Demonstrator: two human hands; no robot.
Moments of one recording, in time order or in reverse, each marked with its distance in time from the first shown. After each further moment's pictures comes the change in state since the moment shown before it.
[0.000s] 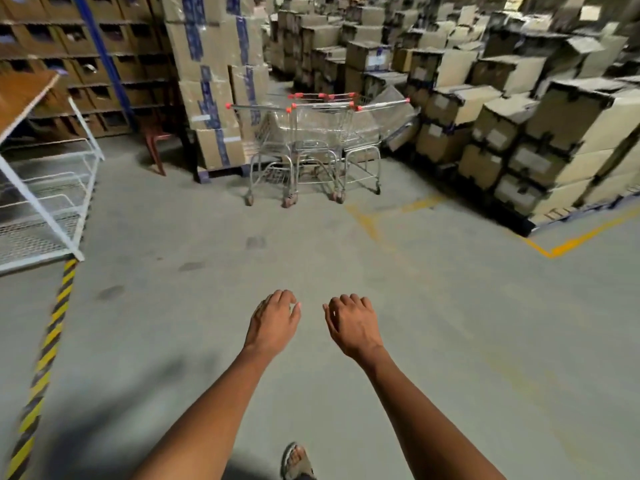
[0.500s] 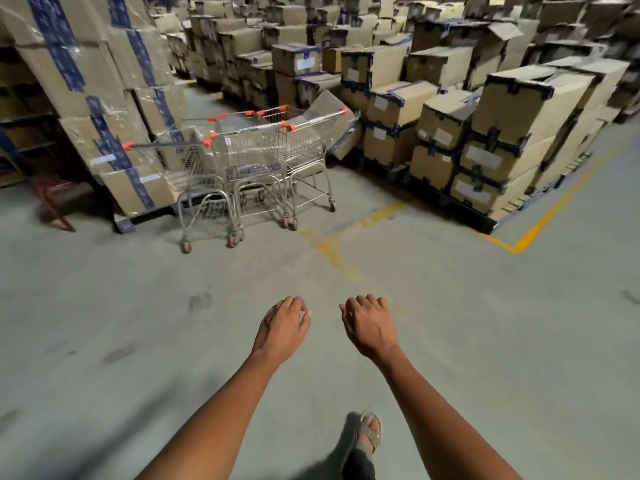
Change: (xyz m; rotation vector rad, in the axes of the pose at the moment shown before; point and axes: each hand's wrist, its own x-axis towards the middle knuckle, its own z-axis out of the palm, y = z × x) left_hand 0.397 0.082 0.178 -0.038 -0.110 0.281; right_hand 0.298 0.271 0.065 -0.100 0.026 0.217
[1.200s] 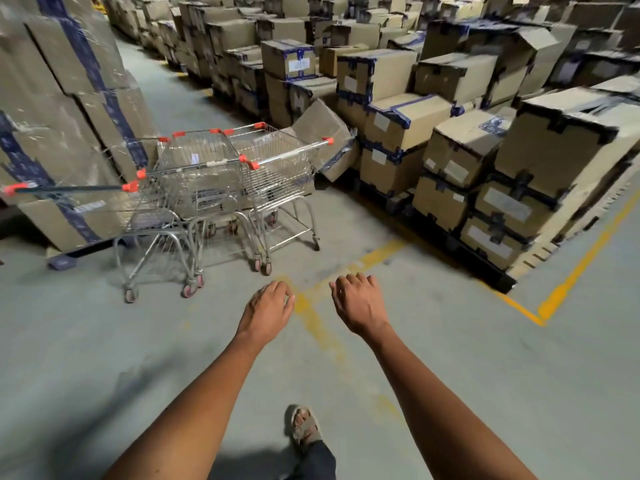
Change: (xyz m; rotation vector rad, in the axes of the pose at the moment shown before) left_hand 0.594 -0.023 0.178 0.038 0.060 -0.032; right_hand 0.556 0.285 0.125 -0.017 0.067 -0.105
